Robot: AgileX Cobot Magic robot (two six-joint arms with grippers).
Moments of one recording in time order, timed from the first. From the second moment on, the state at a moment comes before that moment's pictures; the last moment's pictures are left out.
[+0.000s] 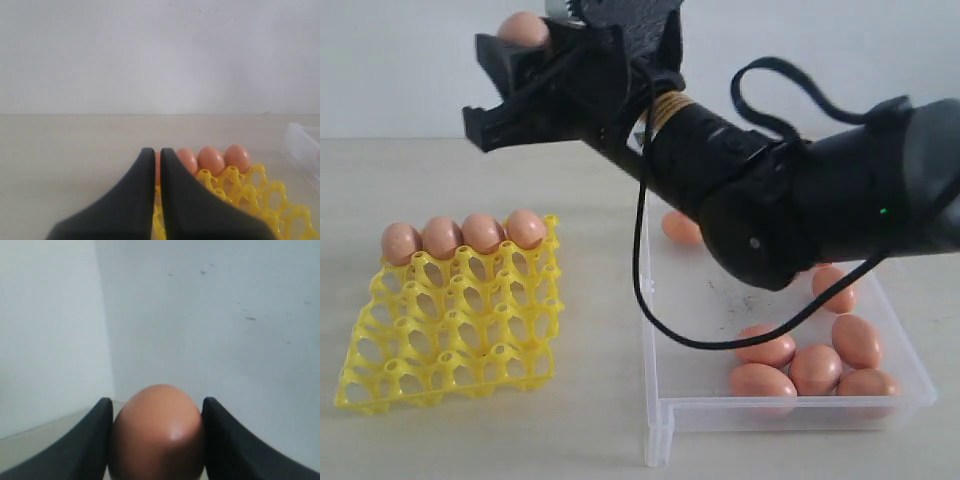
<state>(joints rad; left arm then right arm) 0.02 0.00 0.00 -0.31 0.15 0.27 0.82 1.76 -0.99 -0.04 -0.86 0.07</state>
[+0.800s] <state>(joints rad) 0.02 0.00 0.00 -0.31 0.15 0.27 0.78 2.35 -1.52 -0.78 -1.00 0.72</state>
